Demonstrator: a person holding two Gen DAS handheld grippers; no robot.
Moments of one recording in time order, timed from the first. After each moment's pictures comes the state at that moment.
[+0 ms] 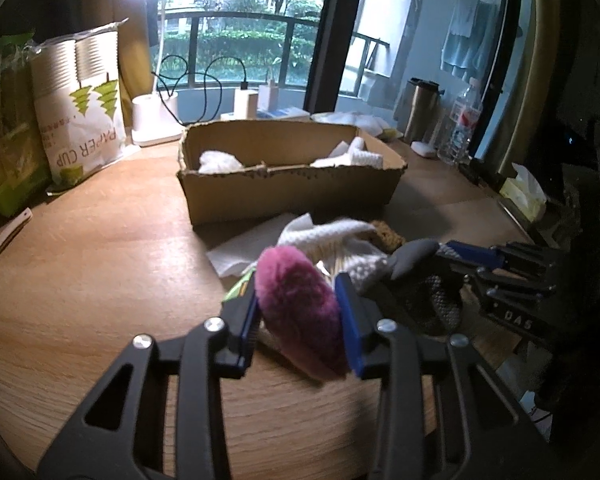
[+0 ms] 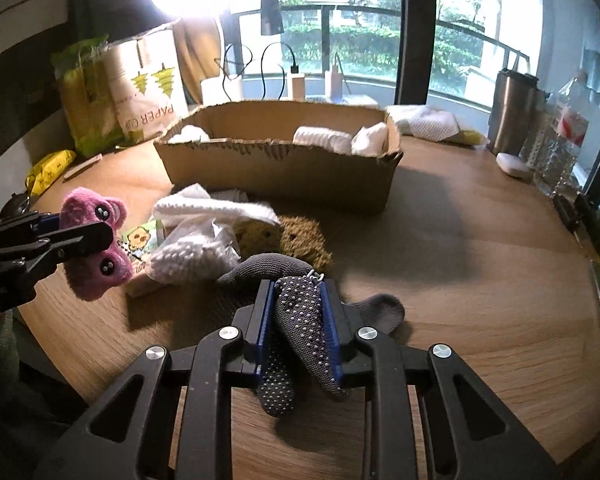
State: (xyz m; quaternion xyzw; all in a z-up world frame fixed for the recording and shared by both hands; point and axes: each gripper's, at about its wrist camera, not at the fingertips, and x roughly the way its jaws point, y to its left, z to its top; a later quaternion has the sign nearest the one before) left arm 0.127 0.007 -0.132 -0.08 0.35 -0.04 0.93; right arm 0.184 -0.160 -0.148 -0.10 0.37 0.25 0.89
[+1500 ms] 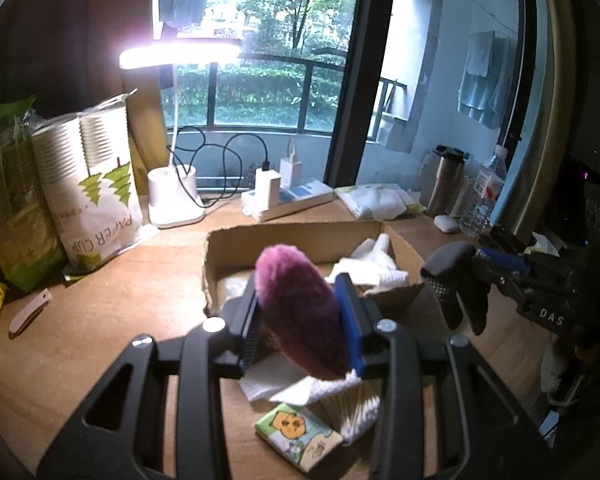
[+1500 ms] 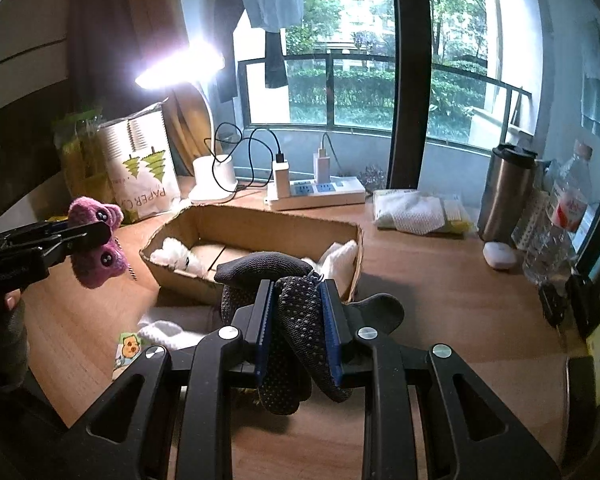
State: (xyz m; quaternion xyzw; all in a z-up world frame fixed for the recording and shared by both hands) left arm 0.191 0.031 -0.065 -0.08 0.28 0.00 0.96; right arm 0.252 -0.171 -0.073 -0.08 0.29 0.28 0.91
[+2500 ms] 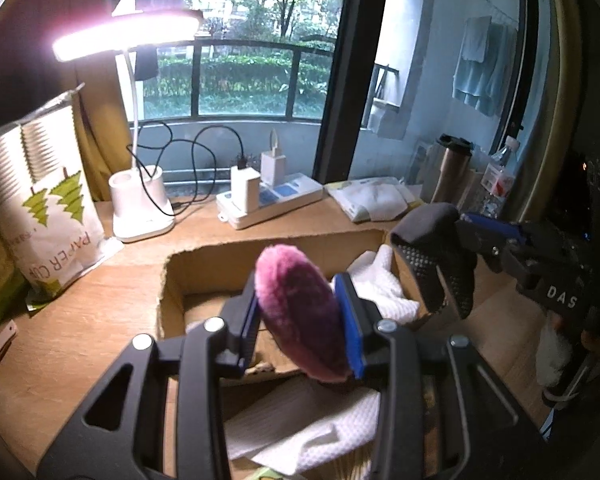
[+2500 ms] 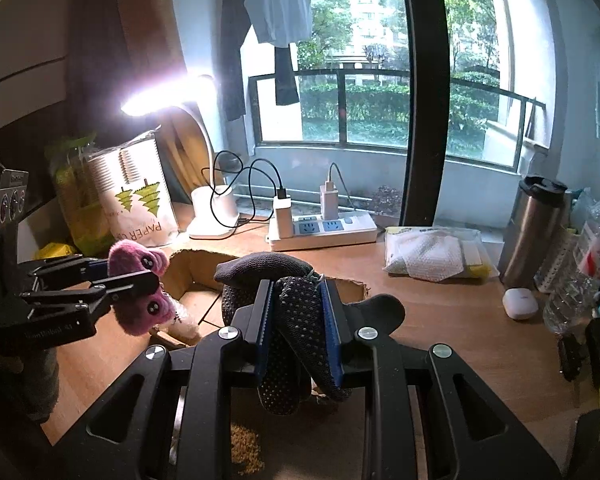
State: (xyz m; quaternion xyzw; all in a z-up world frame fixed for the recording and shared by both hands) left arm 0.265 0.019 -0.080 -0.07 0.31 -0.02 0.95; right arm 0.315 -0.150 -0.067 -0.07 0.27 0.31 0.91
